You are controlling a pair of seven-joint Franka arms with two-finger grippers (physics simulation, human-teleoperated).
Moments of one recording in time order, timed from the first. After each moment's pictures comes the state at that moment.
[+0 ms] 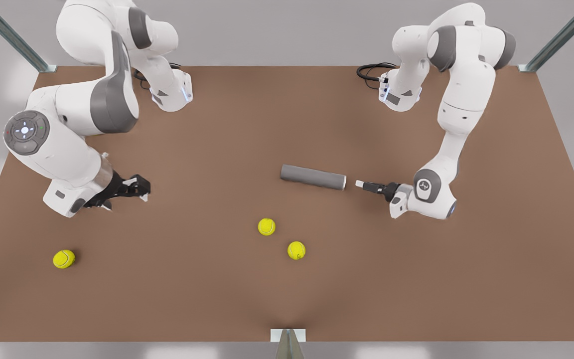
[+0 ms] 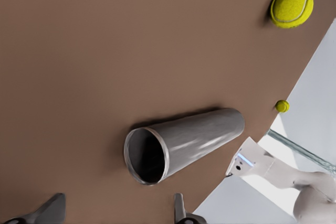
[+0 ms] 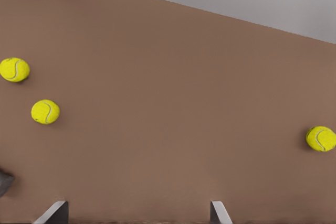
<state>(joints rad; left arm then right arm) -0.06 0.58 -0.05 -2.03 -0.91 1.84 0.50 0.33 0.47 -0.21 -0.96 0.10 1.40 -0.08</state>
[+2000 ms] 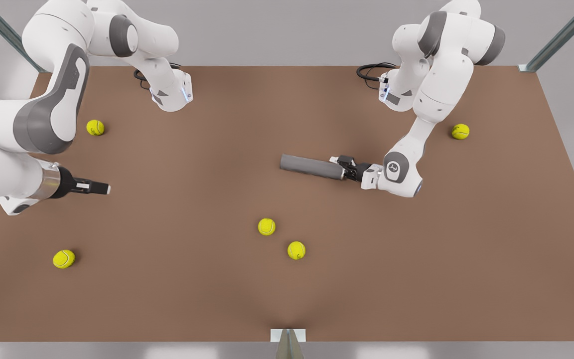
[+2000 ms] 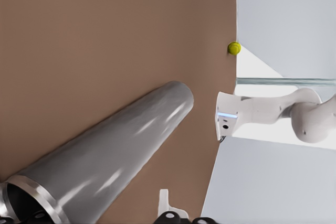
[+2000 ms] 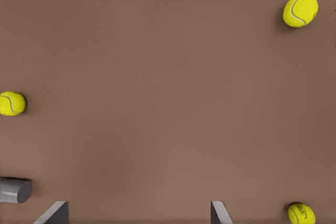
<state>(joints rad) -0.16 0.53 -0.15 -2.20 -1.14 1.91 1.06 0.12 0.48 -0.22 -0.97 0.19 1.19 0.10</state>
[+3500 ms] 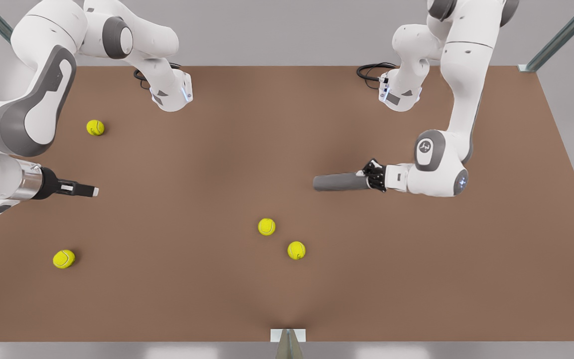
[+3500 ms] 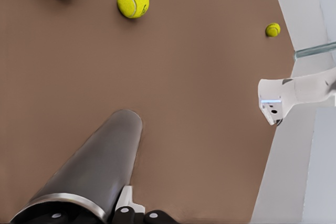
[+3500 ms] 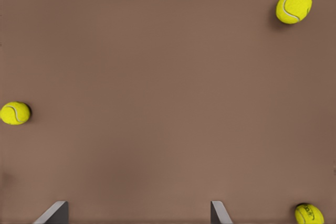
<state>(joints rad) -0.16 0.25 -0.06 -1.95 -0.70 1.81 0.83 0.06 0.49 -0.21 -0.97 0.23 1.20 0.10</state>
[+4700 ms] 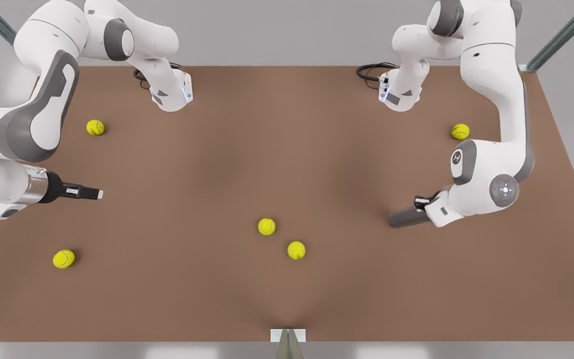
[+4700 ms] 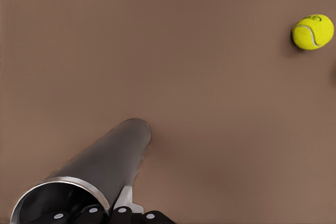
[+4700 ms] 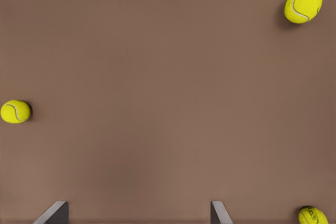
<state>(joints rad) -0.14 0.36 0.04 -1.63 -0.16 1.81 0.17 0.07 0.51 -0.21 -0.97 0.23 1.20 0.10</state>
